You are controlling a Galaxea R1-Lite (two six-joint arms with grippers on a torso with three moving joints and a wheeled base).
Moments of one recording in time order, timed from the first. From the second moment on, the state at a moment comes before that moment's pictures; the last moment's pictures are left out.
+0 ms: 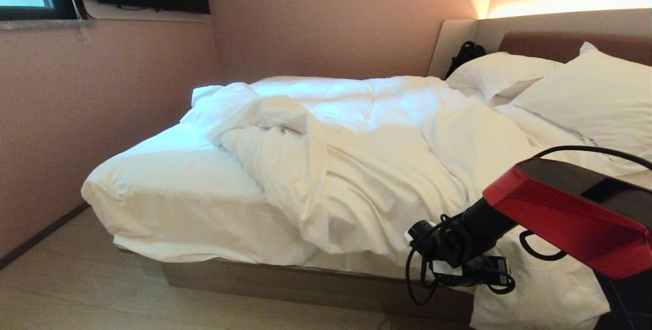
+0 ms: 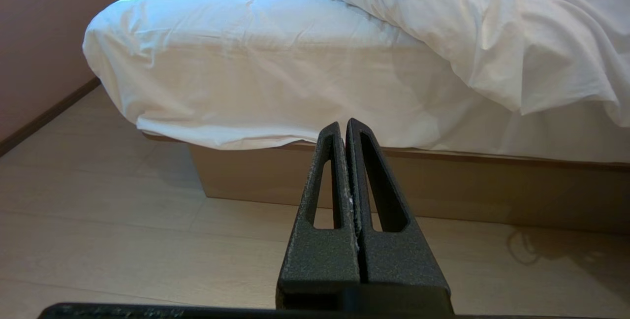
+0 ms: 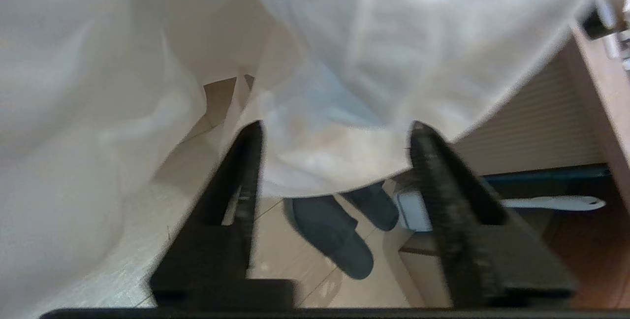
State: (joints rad) left arm 0.01 0.00 0.00 0.01 -0.01 0.00; right arm 0.42 2.39 -1.22 0.33 -0.99 0.82
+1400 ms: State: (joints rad) left arm 0.01 0.00 0.00 0.01 -0.01 0.00; right arm 0.31 2.51 -1.33 0.34 -1.00 0.81
